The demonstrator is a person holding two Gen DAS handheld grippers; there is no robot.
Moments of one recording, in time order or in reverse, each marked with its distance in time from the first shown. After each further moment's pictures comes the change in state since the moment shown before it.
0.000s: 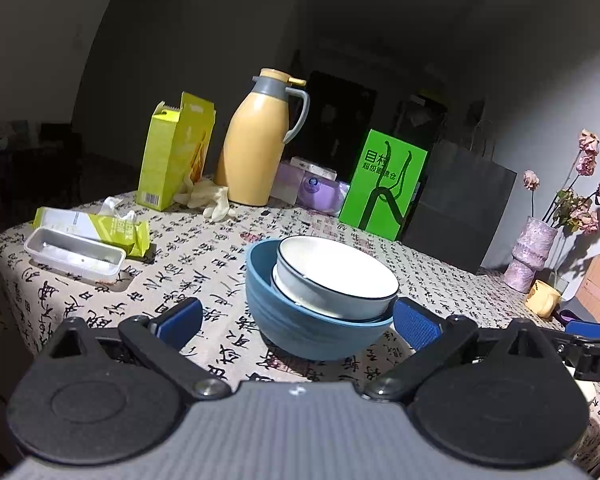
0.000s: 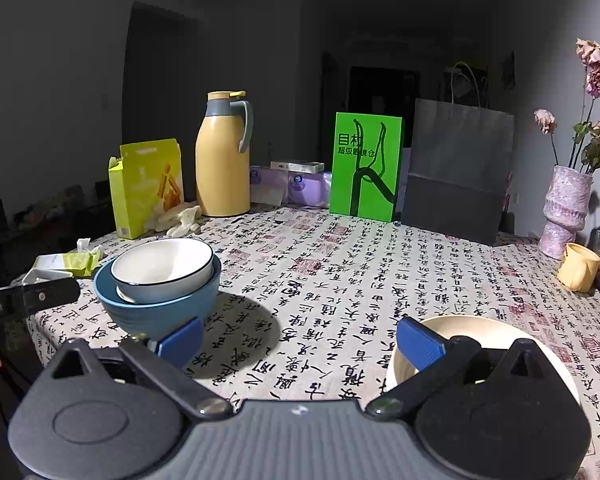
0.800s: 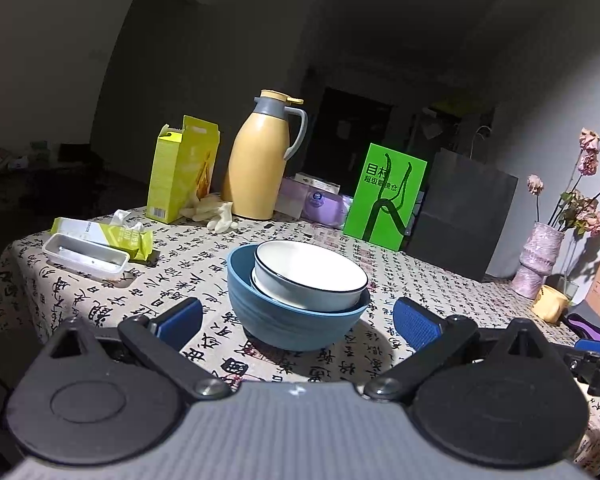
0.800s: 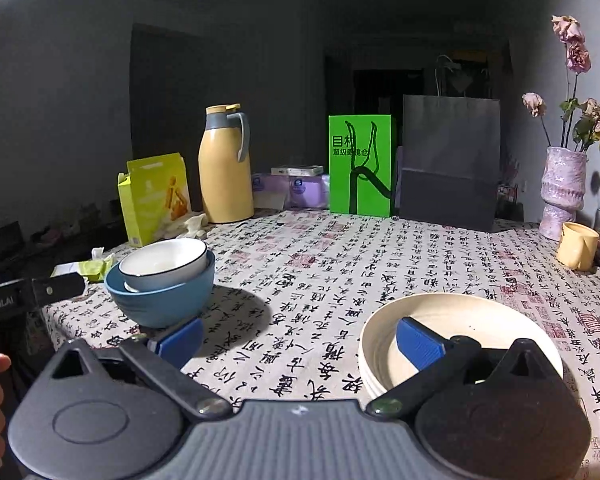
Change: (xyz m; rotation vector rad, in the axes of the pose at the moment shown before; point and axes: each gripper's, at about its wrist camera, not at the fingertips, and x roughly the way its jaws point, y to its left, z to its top) left arm -0.032 -0.046 -0.016 0.023 -0.068 0.068; right arm -0.038 -0.043 -0.023 0.061 -0.032 0.058
